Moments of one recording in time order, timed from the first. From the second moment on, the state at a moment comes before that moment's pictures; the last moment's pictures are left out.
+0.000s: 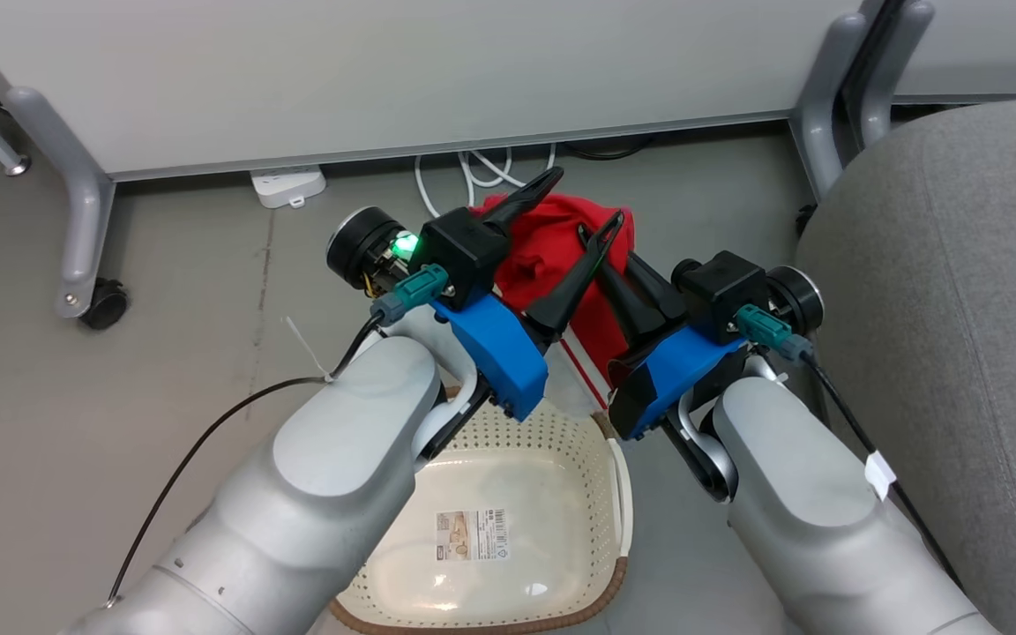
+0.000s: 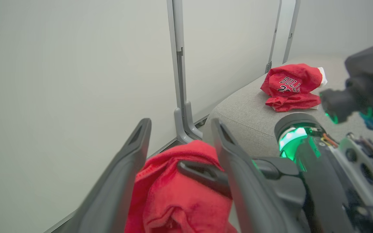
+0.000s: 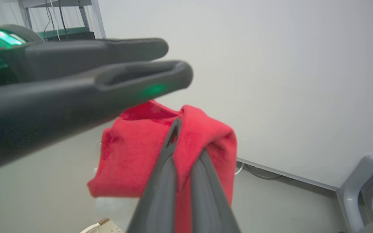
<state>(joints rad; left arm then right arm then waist) -0.95 0.05 -0.88 0.68 -0.52 -0.11 -0.26 -0.72 -0.05 0.47 0.70 0.19 0.13 -0.26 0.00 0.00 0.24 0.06</state>
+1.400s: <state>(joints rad) -0.91 0.08 -1.01 0.59 -0.45 -0.11 -0.23 -0.40 -0.05 -0.04 0.31 0.07 0.13 -0.26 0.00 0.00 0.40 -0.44</state>
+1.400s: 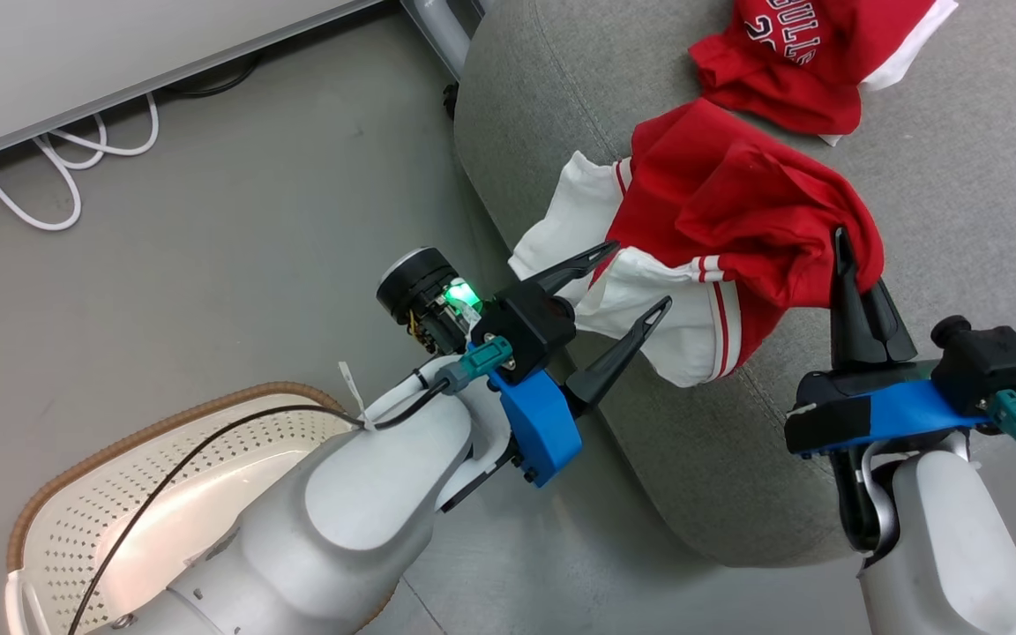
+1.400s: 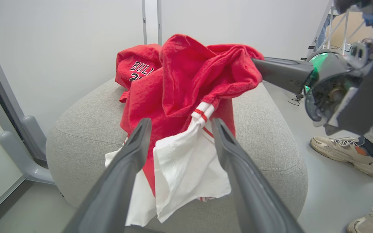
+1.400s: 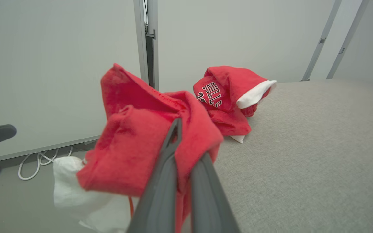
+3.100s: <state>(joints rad) -1.12 0.37 -0.96 0.22 -0.40 -0.04 -0.06 -1.03 -0.33 -0.54 0.55 -0.07 0.13 -0.26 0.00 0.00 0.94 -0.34</state>
